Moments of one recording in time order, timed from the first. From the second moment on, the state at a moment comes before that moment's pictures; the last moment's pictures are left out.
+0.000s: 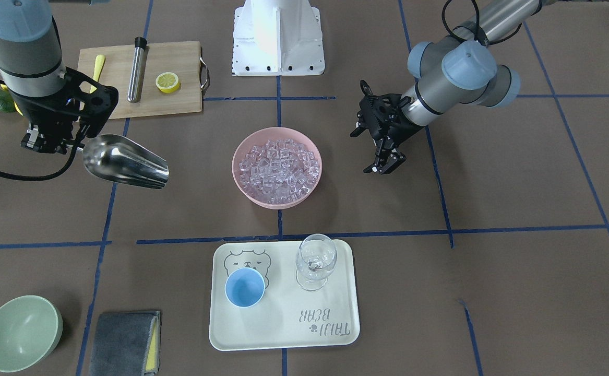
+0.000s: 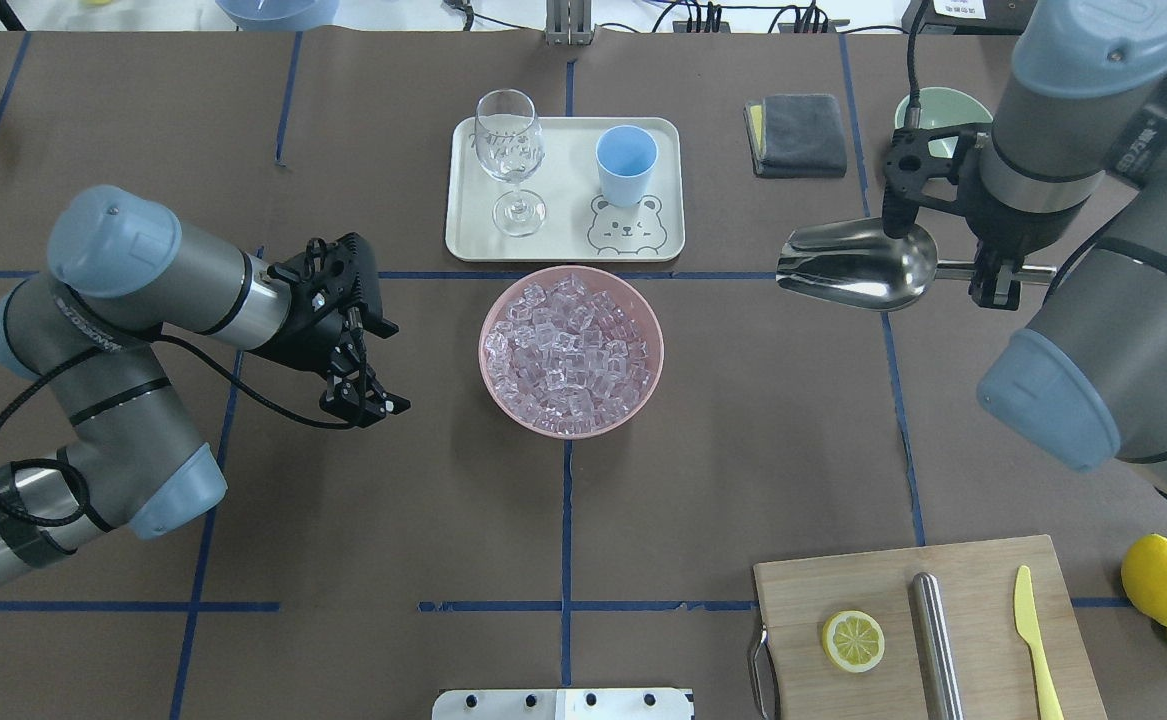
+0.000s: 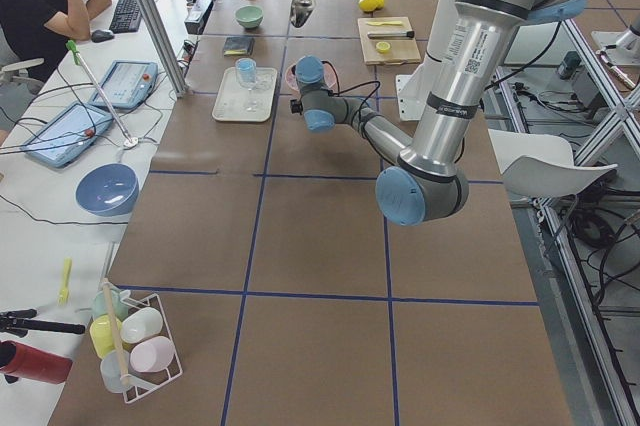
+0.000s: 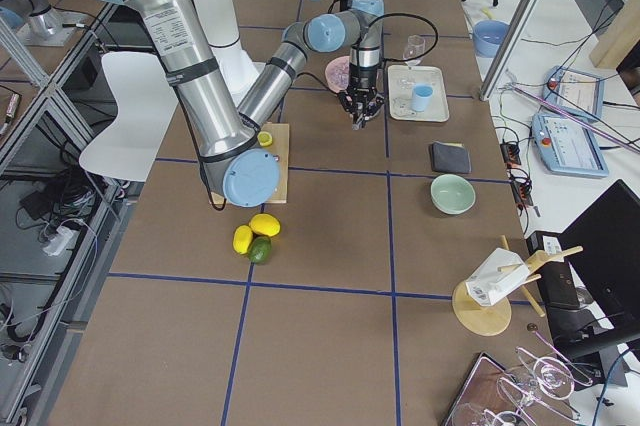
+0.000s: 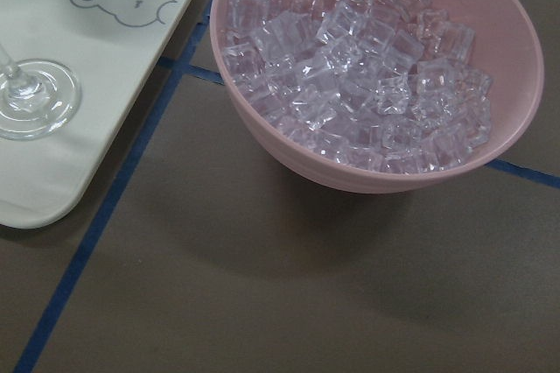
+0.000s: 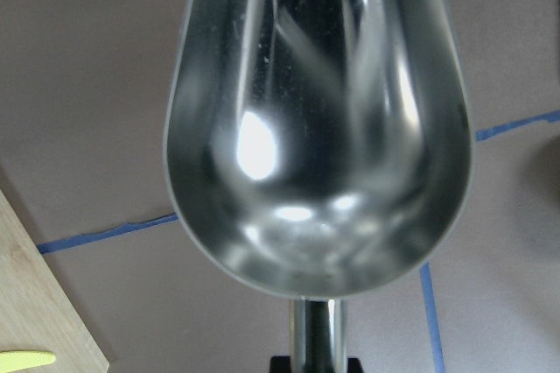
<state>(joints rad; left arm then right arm) -0.66 -1.96 -1.62 -2.38 -2.18 -0.03 0.87 -1.12 2.06 -2.19 1.91 -0.55</state>
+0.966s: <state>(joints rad) -0.60 -2.04 -1.40 -2.70 -2.09 0.02 0.76 -0.92 2.04 -2.42 1.83 -0.55</state>
